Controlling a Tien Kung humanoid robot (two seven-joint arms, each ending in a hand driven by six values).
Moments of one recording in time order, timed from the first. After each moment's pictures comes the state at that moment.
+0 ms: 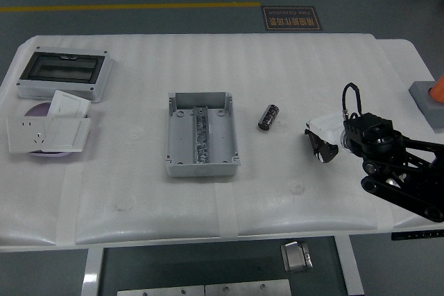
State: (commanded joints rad) left arm -0.07 0.23 -1.34 -0.21 1.61 -0.15 0.41; right arm 0.80 -0.58 0.29 1.35 -1.79 0.24 -0.52
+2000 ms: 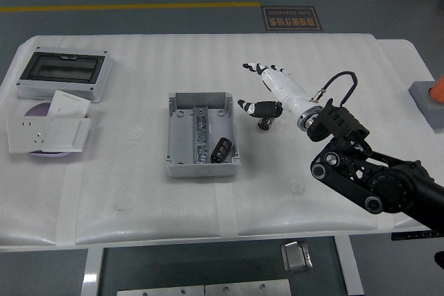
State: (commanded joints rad) left arm -0.06 0.22 -1.34 -0.21 1.60 -0.18 0.44; right arm 0.70 -0.32 0.54 1.16 -1.64 -0.27 -0.26
